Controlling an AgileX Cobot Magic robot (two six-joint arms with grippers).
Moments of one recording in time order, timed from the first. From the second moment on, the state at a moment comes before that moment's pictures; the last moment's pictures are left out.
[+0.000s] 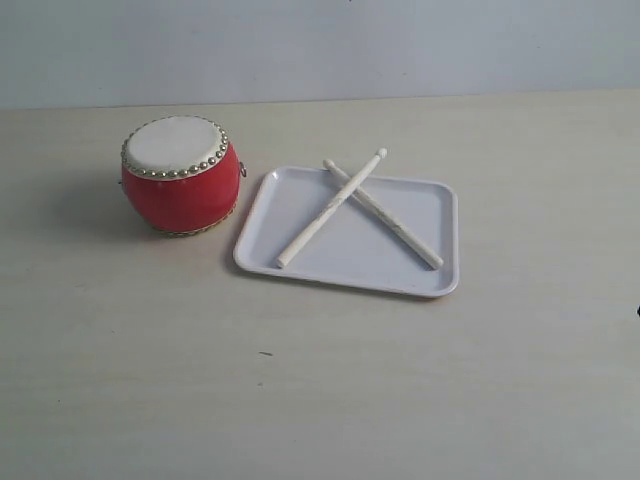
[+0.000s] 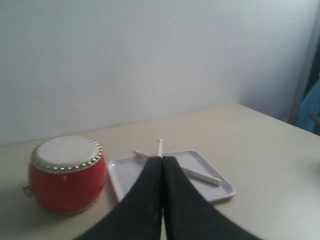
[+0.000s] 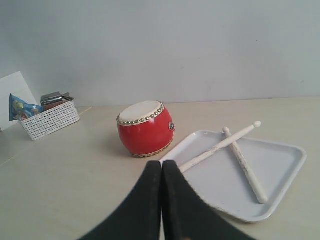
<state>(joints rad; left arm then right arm) -0.38 0.00 -0.21 -0.69 0.38 0.53 0.28 0.00 -0.08 0.78 0.33 -0.47</state>
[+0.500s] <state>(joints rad) -0.38 0.00 -0.01 -0.35 0.17 0.33 0.28 0.00 -0.08 0.78 0.33 -0.47</state>
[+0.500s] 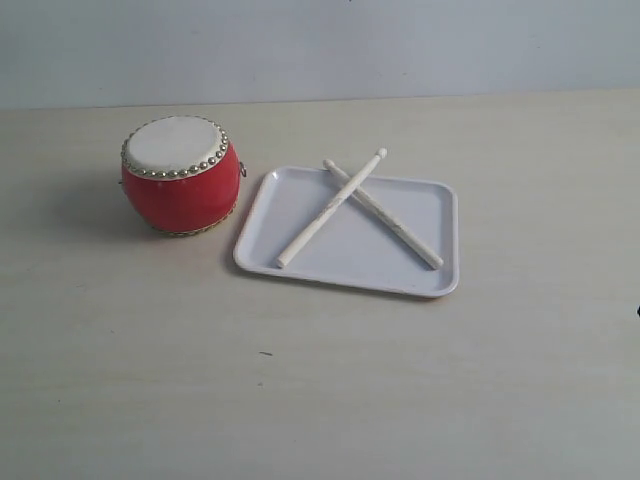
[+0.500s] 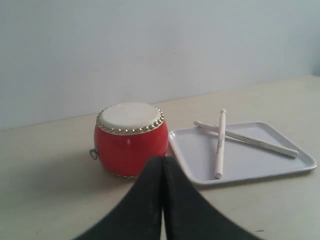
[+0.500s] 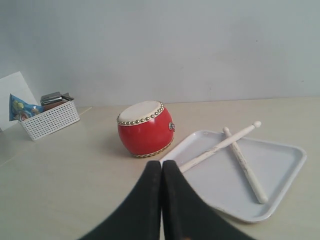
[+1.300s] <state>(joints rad) -0.38 0.00 0.00 0.00 0.33 -0.03 0.28 0.00 -0.08 0.78 0.33 -0.47</state>
